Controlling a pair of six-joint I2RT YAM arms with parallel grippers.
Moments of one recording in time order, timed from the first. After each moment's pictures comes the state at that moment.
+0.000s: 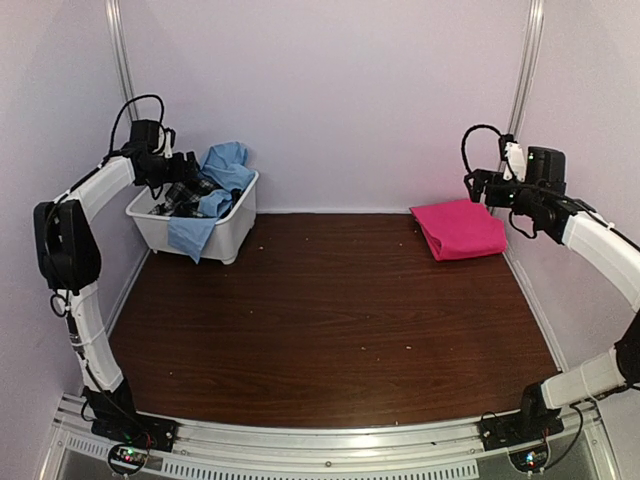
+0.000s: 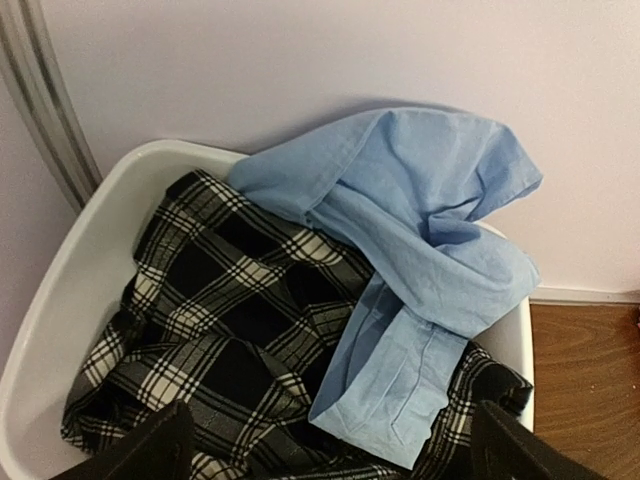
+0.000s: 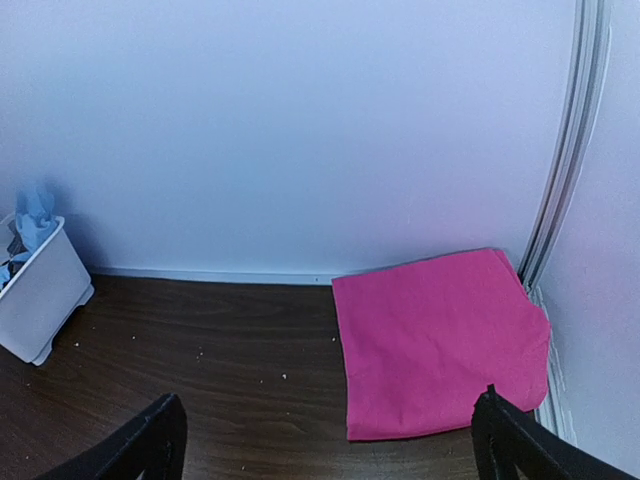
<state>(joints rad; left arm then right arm) -0.02 1.95 1.88 -0.48 0.09 -0.18 0.10 1.29 1.17 -0.14 -0.06 0.13</state>
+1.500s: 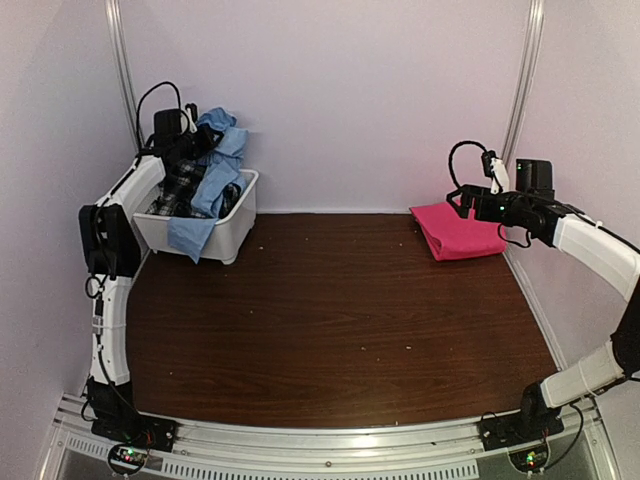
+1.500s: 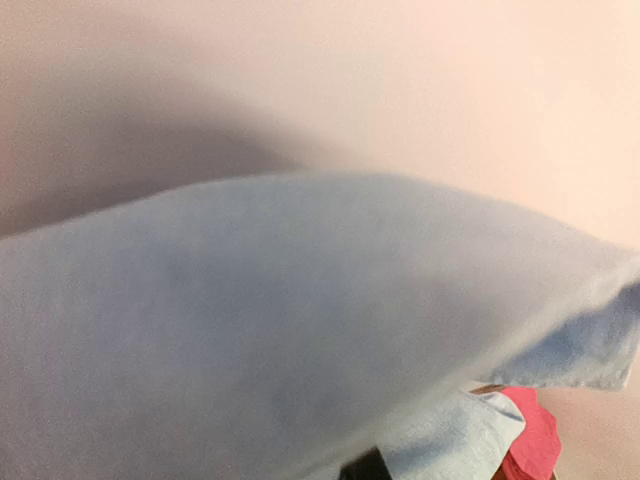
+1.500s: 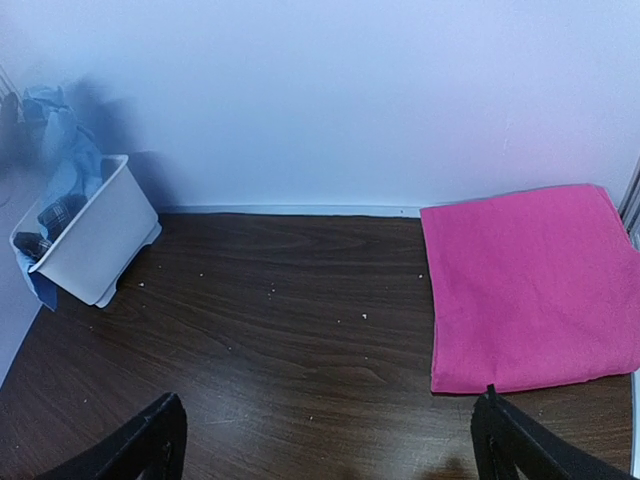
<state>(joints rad) -0.08 2.44 2.46 -0.22 0.39 -0.51 0.10 1.34 1.10 -0.17 -0.30 0.19</state>
